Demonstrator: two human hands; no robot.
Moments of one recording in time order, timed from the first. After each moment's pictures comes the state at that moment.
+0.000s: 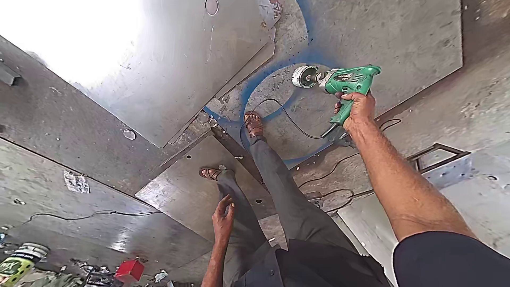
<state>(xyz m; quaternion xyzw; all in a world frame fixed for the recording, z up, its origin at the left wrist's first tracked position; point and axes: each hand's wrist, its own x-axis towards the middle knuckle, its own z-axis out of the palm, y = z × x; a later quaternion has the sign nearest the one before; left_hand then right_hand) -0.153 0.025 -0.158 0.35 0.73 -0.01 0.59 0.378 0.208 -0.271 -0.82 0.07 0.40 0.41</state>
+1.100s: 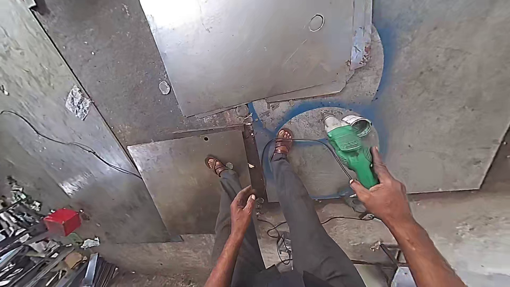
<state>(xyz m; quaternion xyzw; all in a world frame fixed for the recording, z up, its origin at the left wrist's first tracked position) -0.120 0.030 -0.172 0.16 0.74 0.27 0.59 0.229 0.198 -0.148 -0.73 -0.57 0.39 -0.05</state>
